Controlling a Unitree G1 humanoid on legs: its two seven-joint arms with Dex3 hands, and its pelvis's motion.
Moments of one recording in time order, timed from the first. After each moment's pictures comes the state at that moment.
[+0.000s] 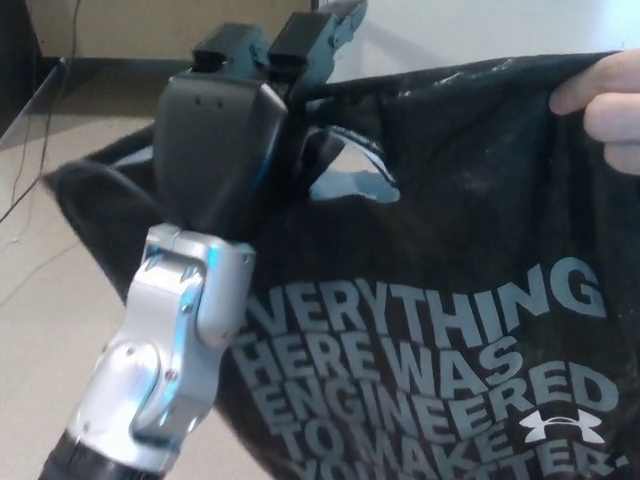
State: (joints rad) left_arm -0.66 0.24 -0.26 -0.04 0.96 0.03 0.34; right_arm -0.12 -0.41 0.11 1.07 -0.31 -0.58 -0.24
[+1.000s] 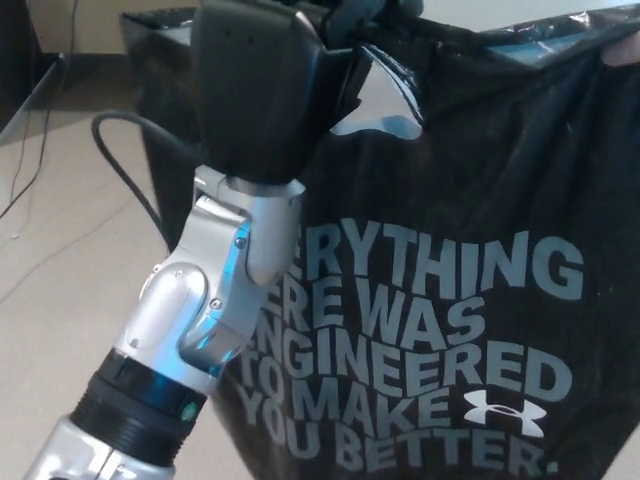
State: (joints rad) left_arm -0.83 0.21 -0.28 0.11 0.94 -0.11 0.70; right_arm -0.12 -0.44 0.15 1.03 -0.32 -0.52 -0.17
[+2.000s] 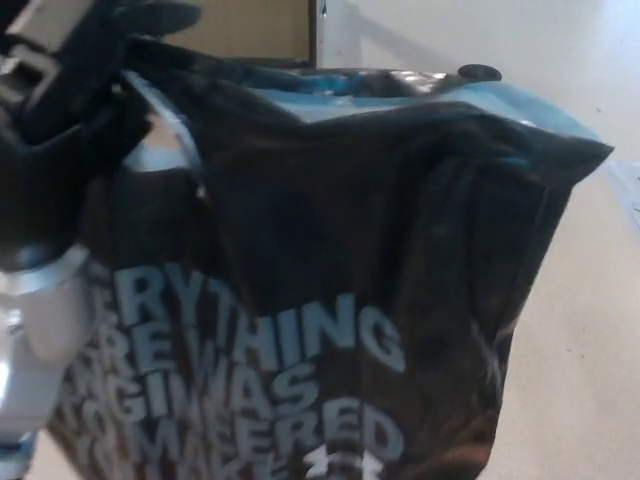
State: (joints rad) left_arm -0.49 0.47 0.06 -0.23 0.82 -0.36 0.80; right_arm -0.09 -0.44 0.17 1.01 -0.33 -0.49 -0.14
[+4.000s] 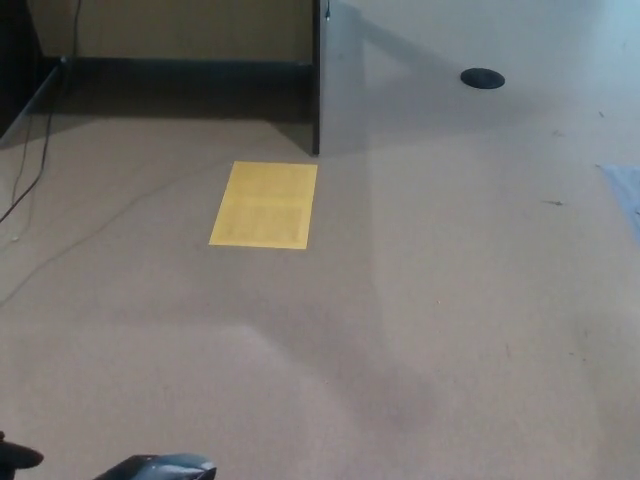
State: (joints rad) left_arm -0.02 0.64 -0.07 0.82 0.97 -0.77 1.35; right_arm -0.13 -0.44 0.16 0.99 -0.33 -0.46 -0.13
